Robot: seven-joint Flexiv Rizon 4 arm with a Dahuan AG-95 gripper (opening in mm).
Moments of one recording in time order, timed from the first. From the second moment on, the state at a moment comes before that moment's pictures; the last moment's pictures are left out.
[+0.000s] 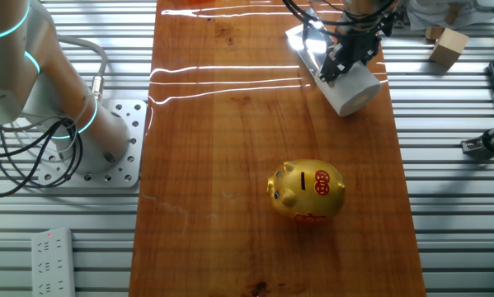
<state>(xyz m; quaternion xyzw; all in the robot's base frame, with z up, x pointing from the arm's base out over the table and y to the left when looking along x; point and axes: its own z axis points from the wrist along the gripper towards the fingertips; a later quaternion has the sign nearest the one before) 0.584 0.131 0.085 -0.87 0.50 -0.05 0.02</state>
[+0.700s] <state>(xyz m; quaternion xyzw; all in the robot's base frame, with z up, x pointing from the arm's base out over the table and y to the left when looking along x) 0.584 0.130 0.083 -0.87 0.49 -0.05 0.02</state>
